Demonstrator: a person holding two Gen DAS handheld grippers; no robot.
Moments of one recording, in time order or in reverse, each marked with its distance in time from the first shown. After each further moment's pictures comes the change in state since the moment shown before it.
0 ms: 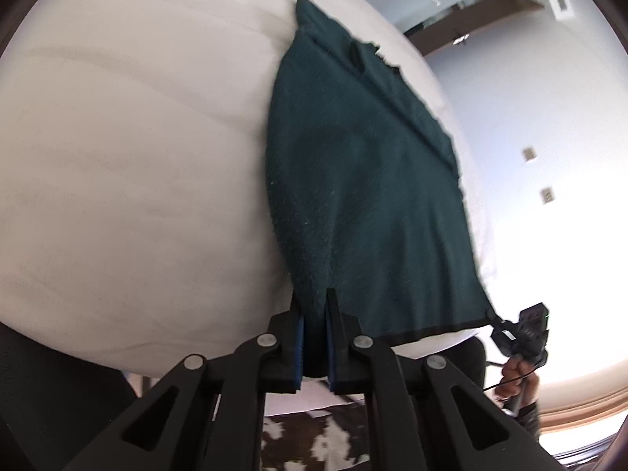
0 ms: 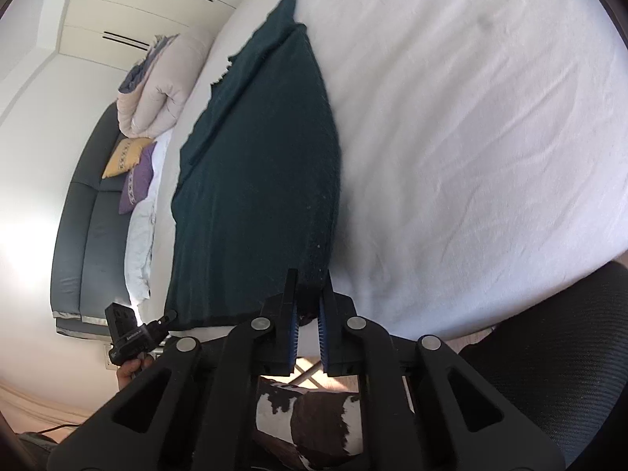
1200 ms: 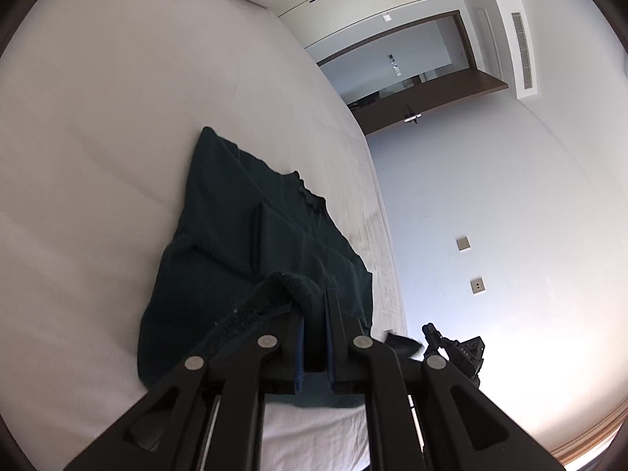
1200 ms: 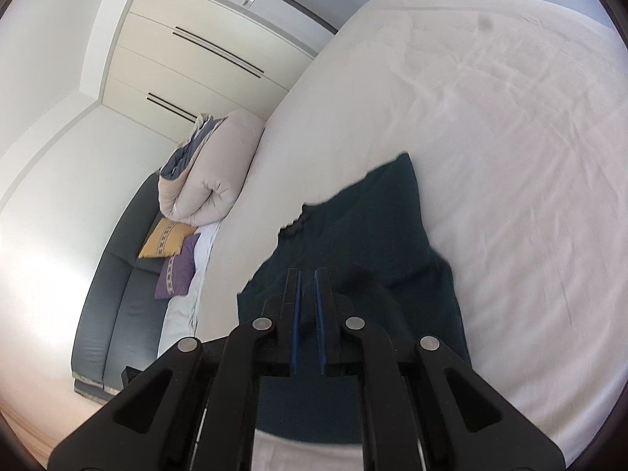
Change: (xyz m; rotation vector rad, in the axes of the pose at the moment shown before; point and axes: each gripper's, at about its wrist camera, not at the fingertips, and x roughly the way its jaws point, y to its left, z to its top) left arm 0.007 -0.053 0.214 -0.087 -0.204 -0.265; right arm 0.064 0.130 0.263 -0.037 -0.293 0.113
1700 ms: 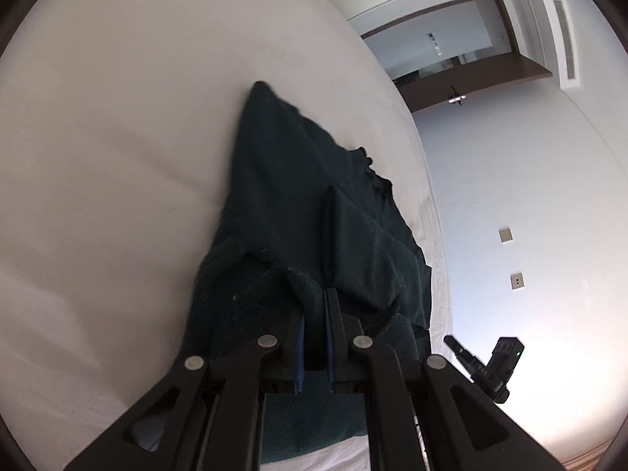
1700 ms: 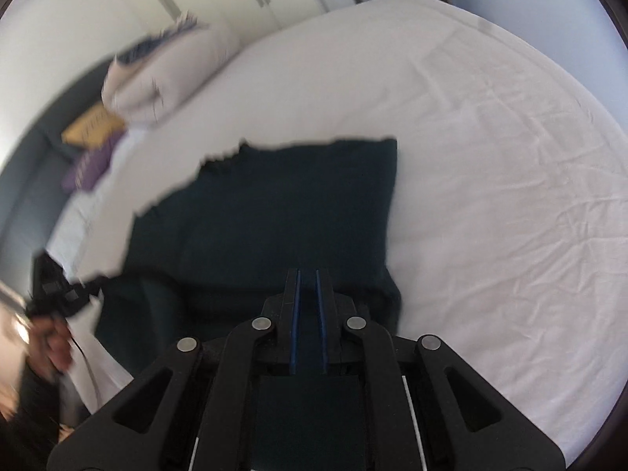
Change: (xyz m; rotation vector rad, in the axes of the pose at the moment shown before) left arm 0.069 0.058 0.009 -0.053 0.089 0.131; right arm 0.088 0.014 -0.014 -0.445 0.252 -0.338
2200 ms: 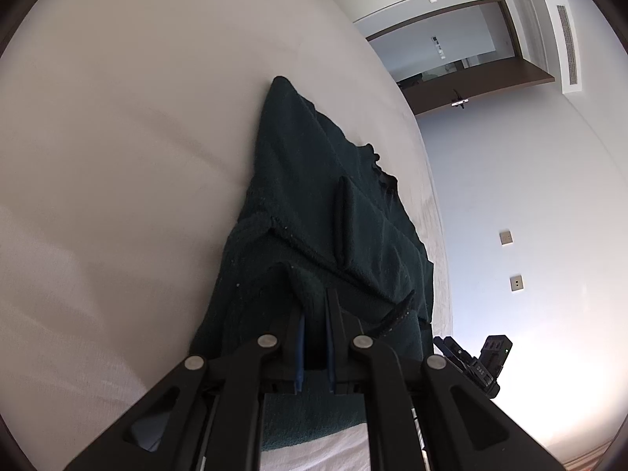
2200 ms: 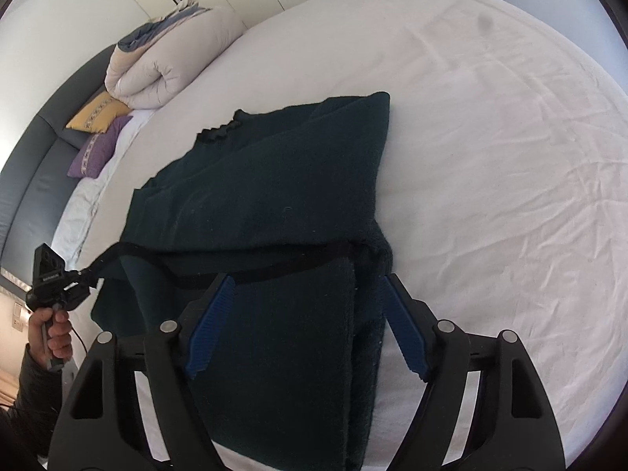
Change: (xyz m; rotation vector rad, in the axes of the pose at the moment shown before) left arm -0.008 0.010 -0.011 -0.008 -0.001 0.003; right arm 0.023 -0.025 -0.014 0.031 0.029 0.054
